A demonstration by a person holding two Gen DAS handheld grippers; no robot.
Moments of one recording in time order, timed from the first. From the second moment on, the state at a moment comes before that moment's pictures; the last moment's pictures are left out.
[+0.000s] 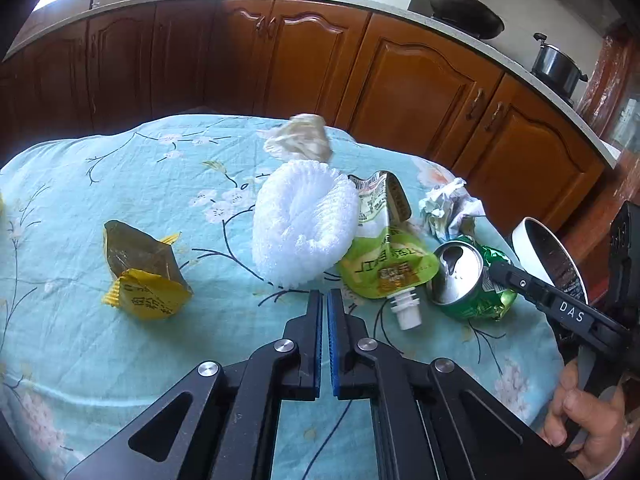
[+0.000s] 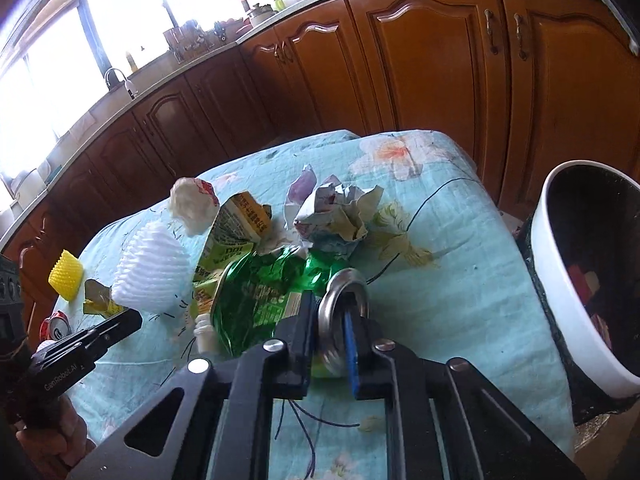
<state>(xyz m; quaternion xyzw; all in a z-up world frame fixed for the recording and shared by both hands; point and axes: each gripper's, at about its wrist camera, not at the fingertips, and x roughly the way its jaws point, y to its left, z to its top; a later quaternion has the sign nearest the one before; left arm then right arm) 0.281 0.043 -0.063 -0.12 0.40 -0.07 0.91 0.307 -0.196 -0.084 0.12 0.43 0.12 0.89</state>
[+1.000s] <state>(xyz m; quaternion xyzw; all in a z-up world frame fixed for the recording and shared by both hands) 0.316 0.011 -0.048 -0.01 0.37 -0.06 0.93 0.264 -0.231 -0.057 0.15 0.40 0.13 0.89</state>
